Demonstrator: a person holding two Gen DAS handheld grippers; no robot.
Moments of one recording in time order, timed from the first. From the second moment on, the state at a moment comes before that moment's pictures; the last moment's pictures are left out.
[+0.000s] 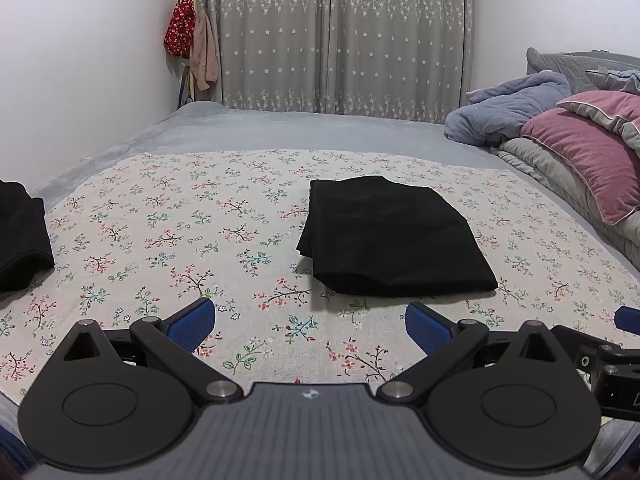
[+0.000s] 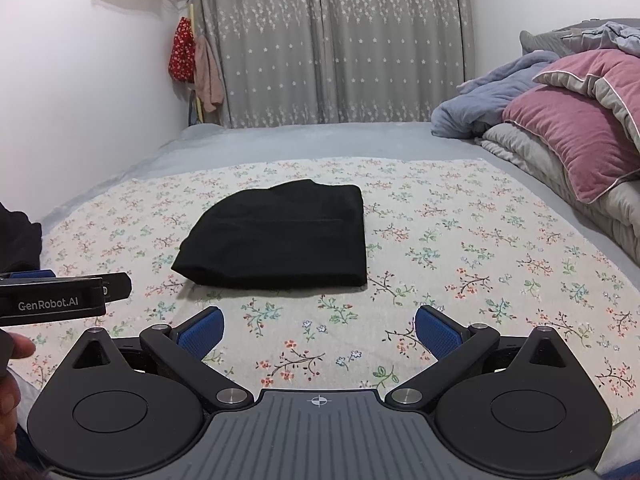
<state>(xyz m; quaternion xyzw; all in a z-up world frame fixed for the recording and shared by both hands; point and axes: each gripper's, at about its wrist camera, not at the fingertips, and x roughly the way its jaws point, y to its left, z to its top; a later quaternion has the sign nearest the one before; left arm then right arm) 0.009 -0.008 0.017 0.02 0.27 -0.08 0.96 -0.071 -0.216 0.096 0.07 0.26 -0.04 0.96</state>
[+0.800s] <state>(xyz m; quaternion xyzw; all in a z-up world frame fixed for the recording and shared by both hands) 0.009 -0.012 0.015 0.03 0.28 -0.07 0.96 -0.071 -0.214 0.093 0.06 0.26 -0.04 0.96</state>
